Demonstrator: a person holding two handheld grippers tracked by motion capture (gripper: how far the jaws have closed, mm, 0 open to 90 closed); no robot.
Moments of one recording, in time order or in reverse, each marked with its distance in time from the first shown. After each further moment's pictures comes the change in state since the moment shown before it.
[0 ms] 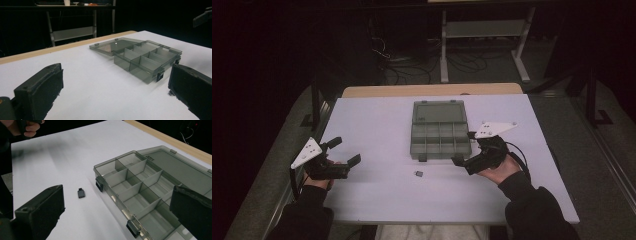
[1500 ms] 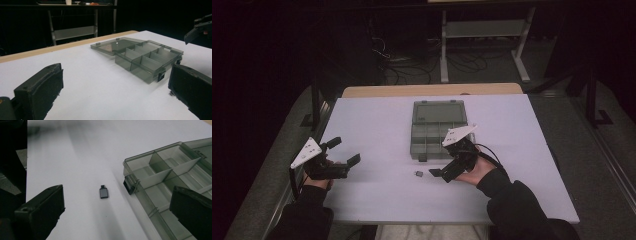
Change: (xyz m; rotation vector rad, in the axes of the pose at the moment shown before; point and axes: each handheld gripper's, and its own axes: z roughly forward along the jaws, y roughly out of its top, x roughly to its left) left arm 0.000 0.000 0.000 0.002 0.012 -0.013; right arm 0.027 0.014 0.061 0.161 0.147 -0.092
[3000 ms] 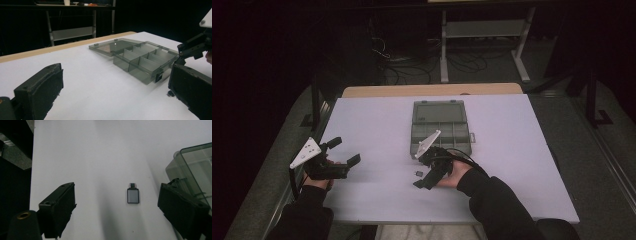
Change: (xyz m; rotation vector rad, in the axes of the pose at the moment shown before) left arm 0.000 0.000 0.000 -0.006 -0.015 -0.007; right arm 0.017 0.015 0.068 0.240 0.158 -0.086
